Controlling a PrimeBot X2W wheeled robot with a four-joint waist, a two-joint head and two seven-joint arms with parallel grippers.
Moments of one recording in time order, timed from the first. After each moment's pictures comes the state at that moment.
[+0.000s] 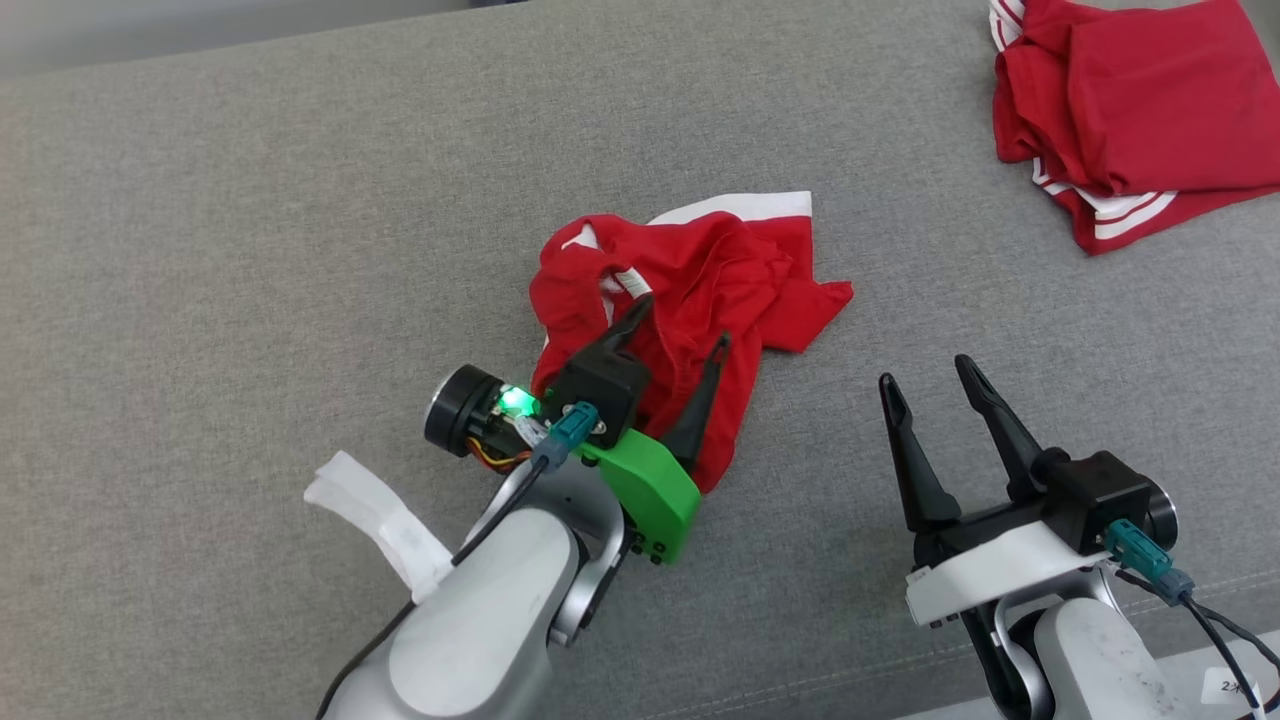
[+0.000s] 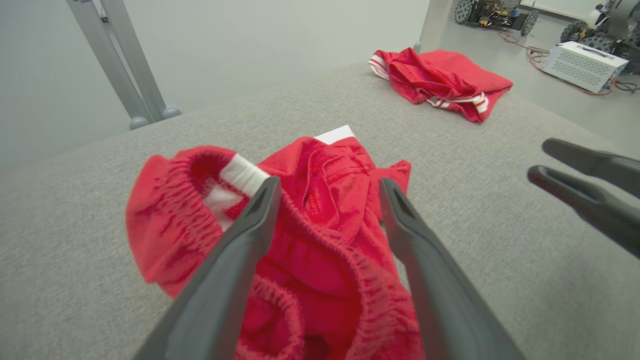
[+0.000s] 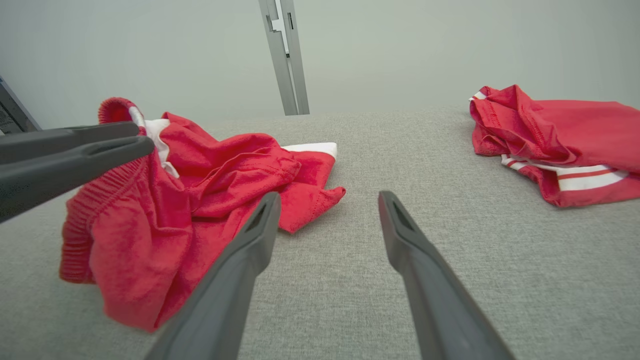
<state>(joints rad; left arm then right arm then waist) -0.52 0.05 -0.70 0.32 -0.32 0.06 0.00 -0.14 -0.08 0.15 0.15 0.17 0.13 -0.26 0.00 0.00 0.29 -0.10</state>
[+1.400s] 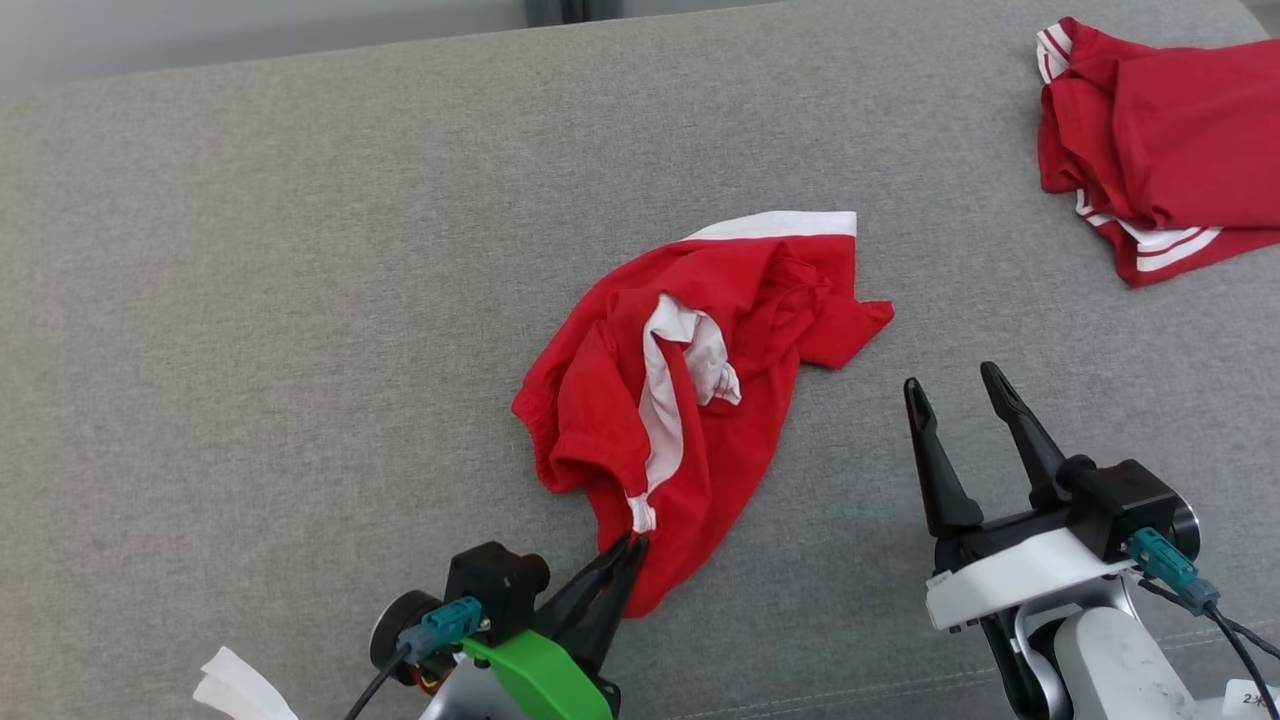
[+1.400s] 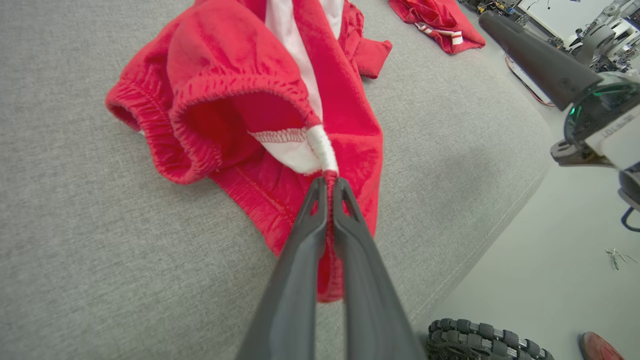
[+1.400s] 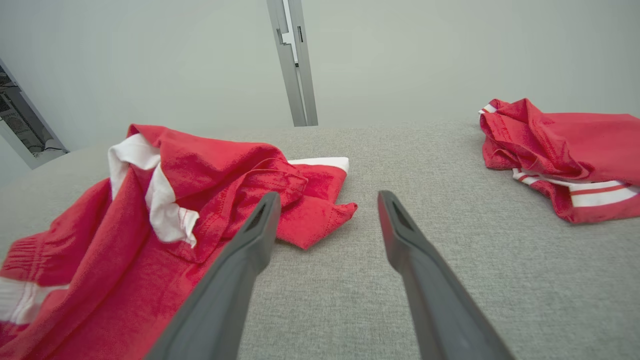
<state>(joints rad) -0.13 0.26 -0.69 -0.01 -0.56 0.00 0.08 -0.11 -0.08 0.11 0.14 0.17 0.13 -0.26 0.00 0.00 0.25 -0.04</state>
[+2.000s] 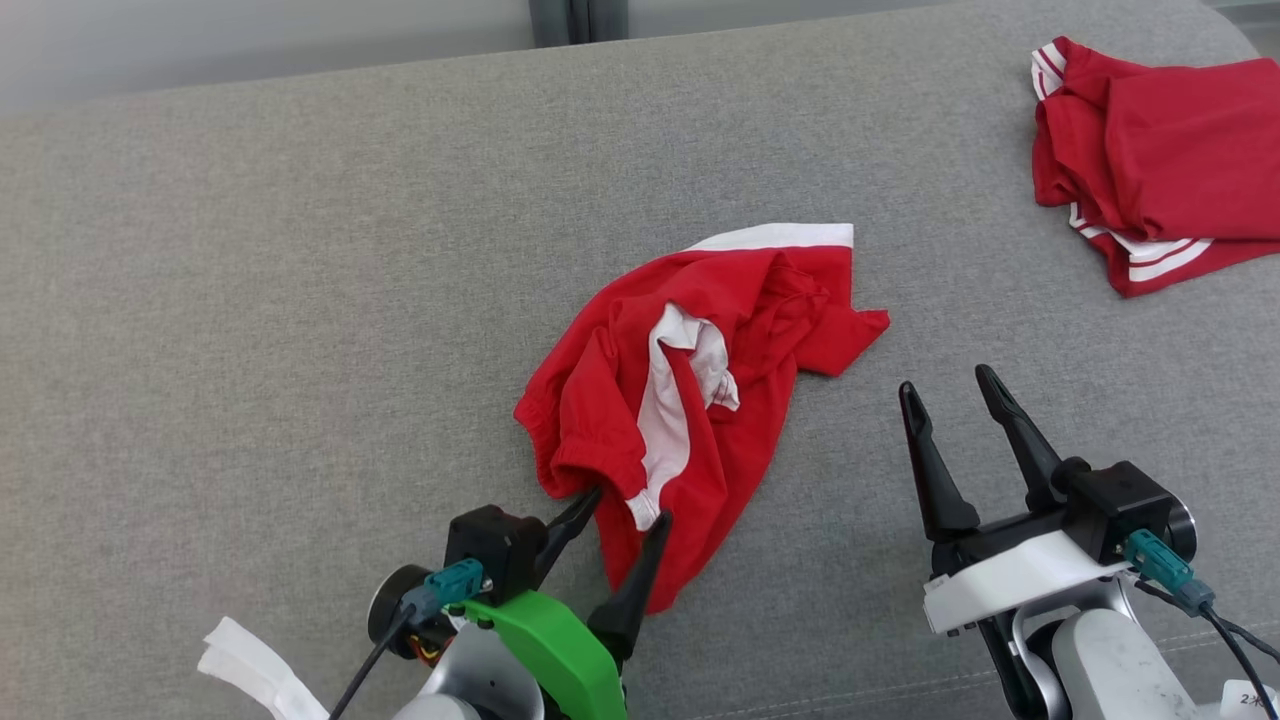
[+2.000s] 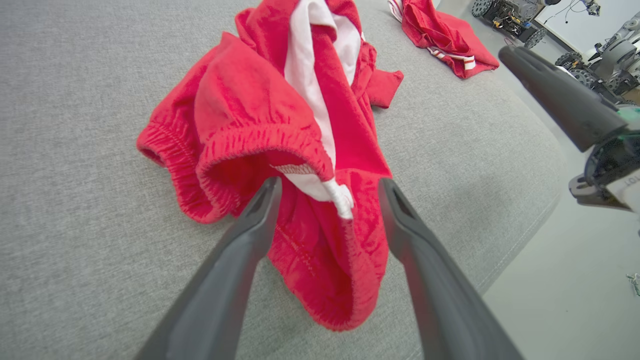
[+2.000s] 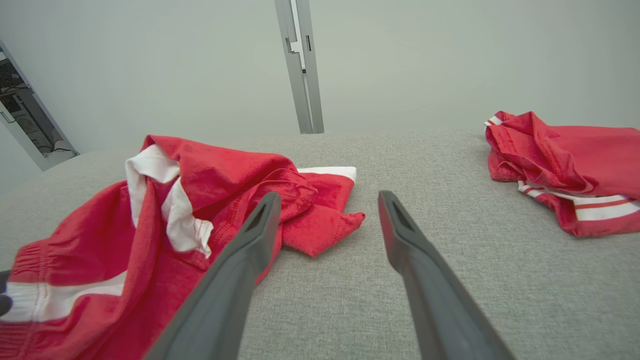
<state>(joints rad) -0.17 0.23 -0.67 -0.01 -0.57 0.06 0.12 -0.11 -0.09 0.12 0.14 0.17 0.13 -0.26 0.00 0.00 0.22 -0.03</state>
